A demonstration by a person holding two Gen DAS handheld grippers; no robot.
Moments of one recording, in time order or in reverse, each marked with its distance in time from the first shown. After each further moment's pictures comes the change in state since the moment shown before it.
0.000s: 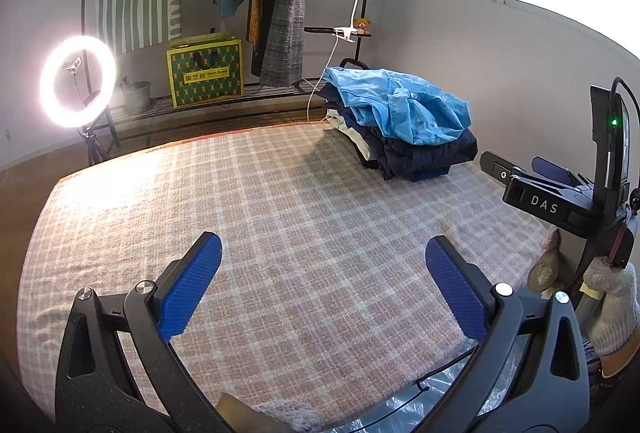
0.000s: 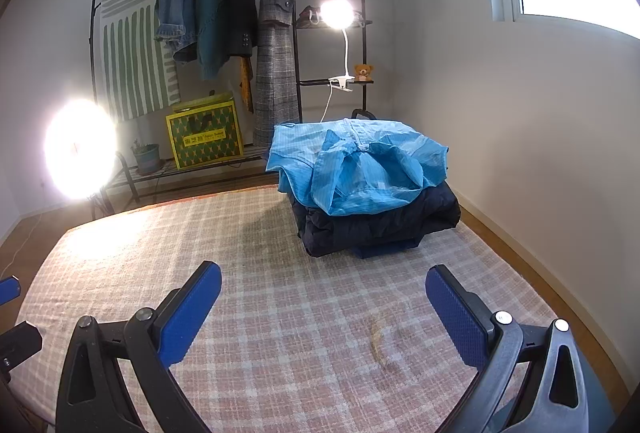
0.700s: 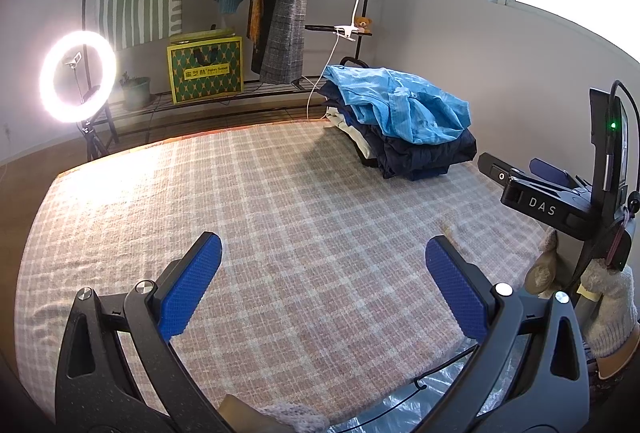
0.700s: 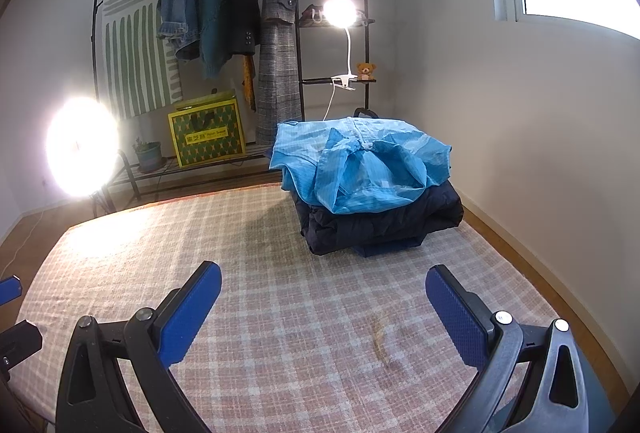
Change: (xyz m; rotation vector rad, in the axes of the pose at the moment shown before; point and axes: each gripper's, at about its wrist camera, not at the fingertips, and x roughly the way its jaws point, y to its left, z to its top) left arm 0.000 0.001 -0.001 -0.004 0.001 -0.002; right arm -0.001 0.001 -0.002 -0.002 0.003 0.004
